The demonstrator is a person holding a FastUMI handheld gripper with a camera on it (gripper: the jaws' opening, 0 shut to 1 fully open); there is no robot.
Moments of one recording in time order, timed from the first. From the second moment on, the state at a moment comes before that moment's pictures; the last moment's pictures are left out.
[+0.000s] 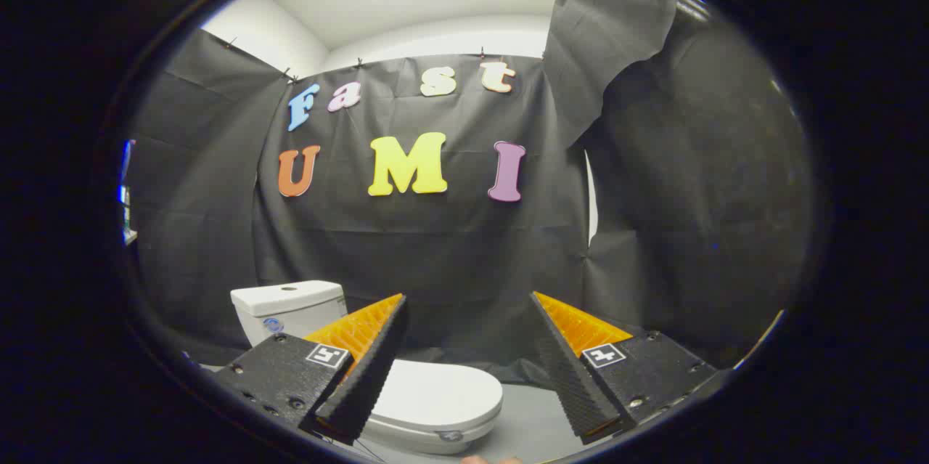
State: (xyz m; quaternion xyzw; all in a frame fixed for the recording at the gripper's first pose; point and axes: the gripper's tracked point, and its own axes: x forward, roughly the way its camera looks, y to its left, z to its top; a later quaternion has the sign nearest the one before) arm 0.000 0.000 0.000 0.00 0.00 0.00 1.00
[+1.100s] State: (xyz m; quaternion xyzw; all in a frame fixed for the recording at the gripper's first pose) arm 0.003 0.015 -0.009 0.00 0.01 0.01 1.00
